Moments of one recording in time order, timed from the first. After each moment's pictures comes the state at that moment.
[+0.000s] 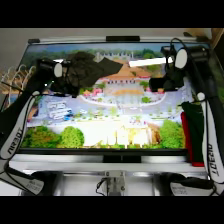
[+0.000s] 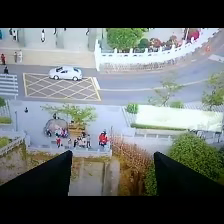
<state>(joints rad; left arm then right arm) -0.31 -1.69 1.68 1.67 -1.40 -1.72 0.20 -1.48 1.65 -1.60 1.47 1.66</state>
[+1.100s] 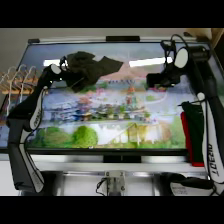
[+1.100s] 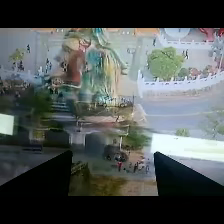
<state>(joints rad) -0.09 -2.19 2.05 1.02 -0.94 -1.70 0.20 -1.48 1.65 -1.54 1.35 1.66</state>
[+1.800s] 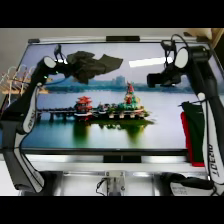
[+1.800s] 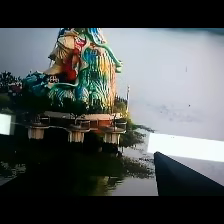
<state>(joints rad) -0.09 -2.05 2.05 0.97 -0.89 -1.59 0.20 -1.47 1.65 -1.56 1.36 1.66</state>
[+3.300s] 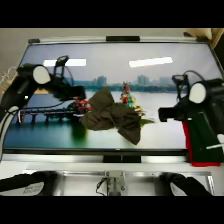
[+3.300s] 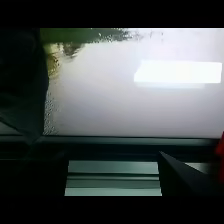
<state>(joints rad) -0.32 -1.39 1.42 1.37 -1.29 -1.78 0.20 -1.08 1.15 -1.60 1.55 1.71</state>
